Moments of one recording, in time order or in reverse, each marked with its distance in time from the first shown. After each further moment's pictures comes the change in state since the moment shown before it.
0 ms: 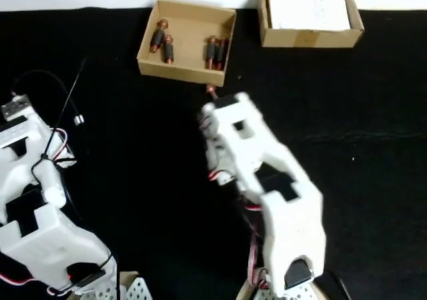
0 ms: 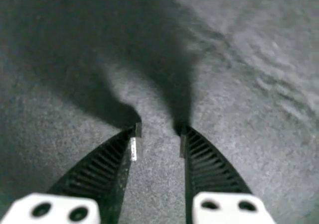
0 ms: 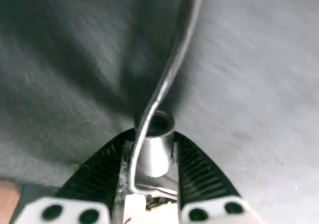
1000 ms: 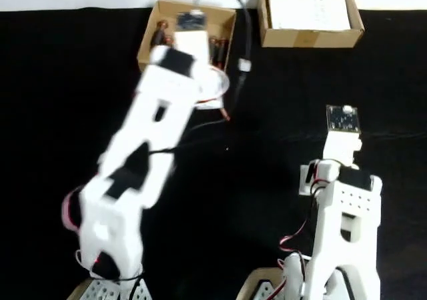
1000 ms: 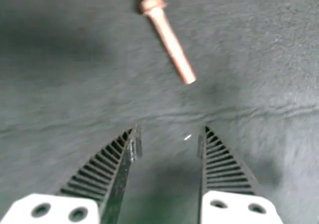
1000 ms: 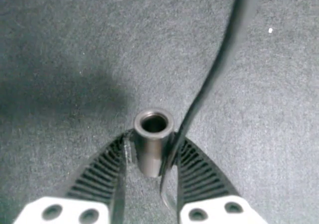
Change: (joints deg) left arm 54.6 21.3 -61.1 25.3 20.0; right arm 35.9 -64.0 57.8 -36.1 5.3
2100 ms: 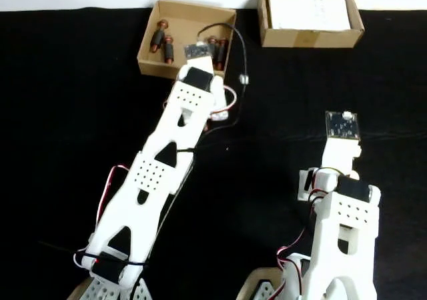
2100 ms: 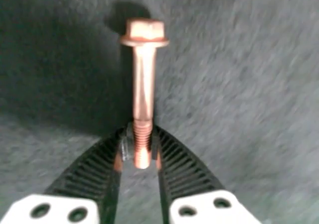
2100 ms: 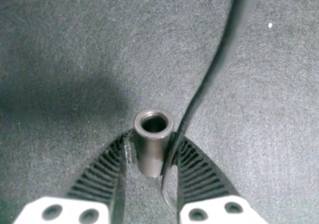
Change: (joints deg) left arm -2.3 42.5 -44.1 11.5 4.9; right arm 0.2 -4.6 3.4 0.0 0.2
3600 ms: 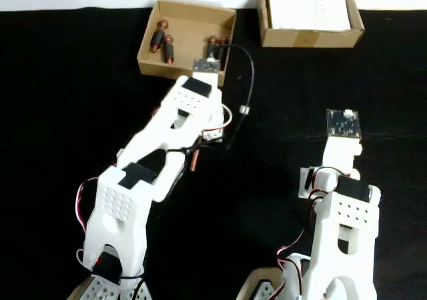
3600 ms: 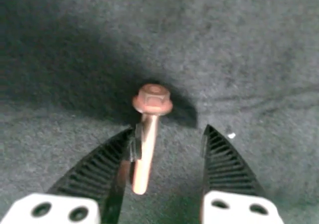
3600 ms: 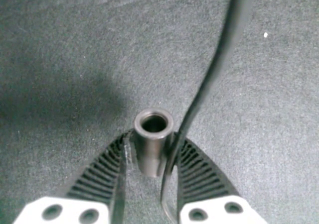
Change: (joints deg) left arm 2.0 -40.2 66.9 -22.9 -8.3; right arm 0.0 0.0 0.3 -1.9 0.0
